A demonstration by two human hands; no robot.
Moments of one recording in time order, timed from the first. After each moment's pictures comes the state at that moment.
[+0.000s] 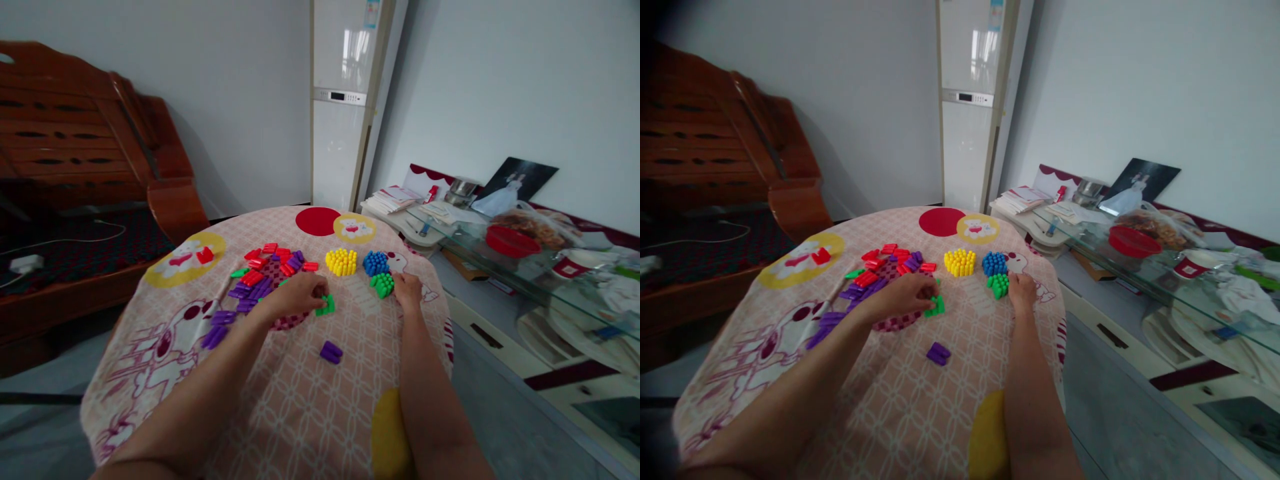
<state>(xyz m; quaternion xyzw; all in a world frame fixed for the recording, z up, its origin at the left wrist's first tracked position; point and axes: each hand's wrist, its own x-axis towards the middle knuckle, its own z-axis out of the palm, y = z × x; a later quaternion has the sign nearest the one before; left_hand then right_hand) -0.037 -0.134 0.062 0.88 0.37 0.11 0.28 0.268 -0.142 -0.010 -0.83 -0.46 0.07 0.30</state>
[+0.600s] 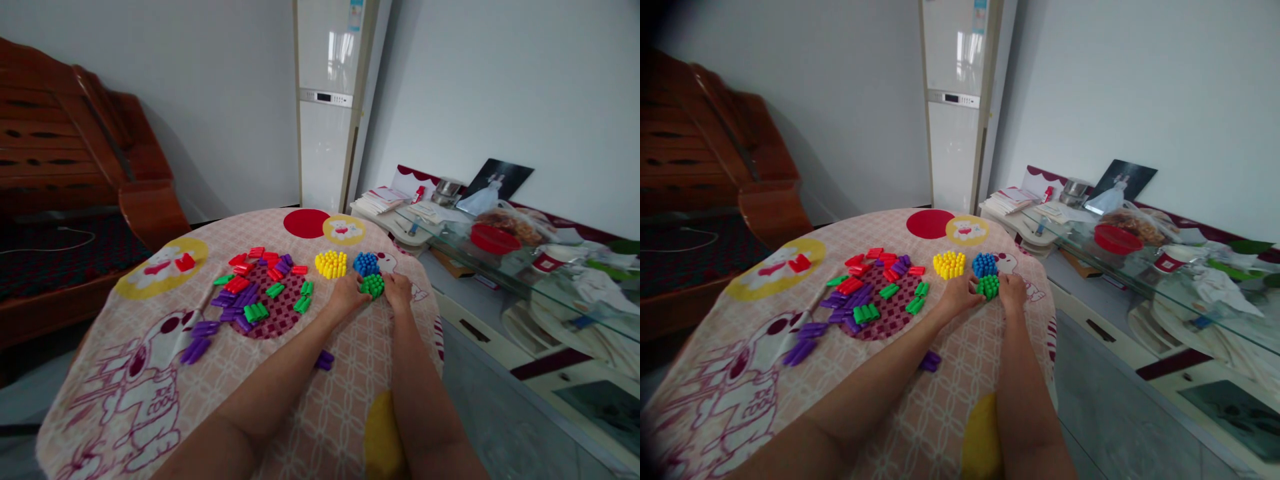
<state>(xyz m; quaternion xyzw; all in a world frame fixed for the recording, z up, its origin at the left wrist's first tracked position) 0.100 -0.128 0.016 0.78 0.48 0.25 0.30 0.267 -0.141 -0.011 -0.83 -0.48 0.03 0.28</state>
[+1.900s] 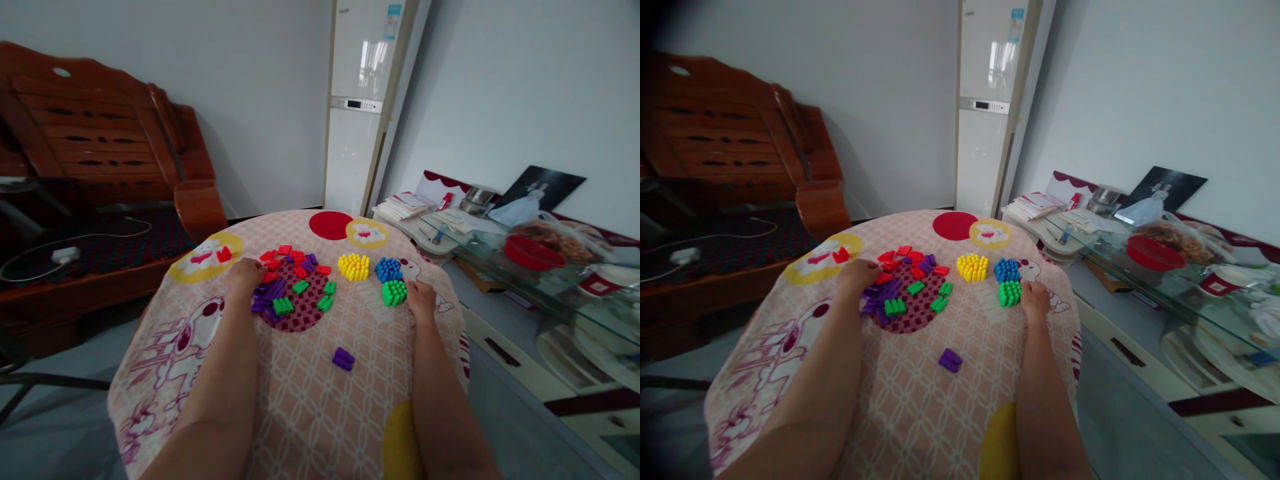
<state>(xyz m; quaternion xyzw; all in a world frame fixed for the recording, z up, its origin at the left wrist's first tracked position) -0.155 -0.062 0.033 0.57 0.80 0.12 0.12 0.270 -0.140 -0.011 -0.84 -0.47 0.06 0.28</state>
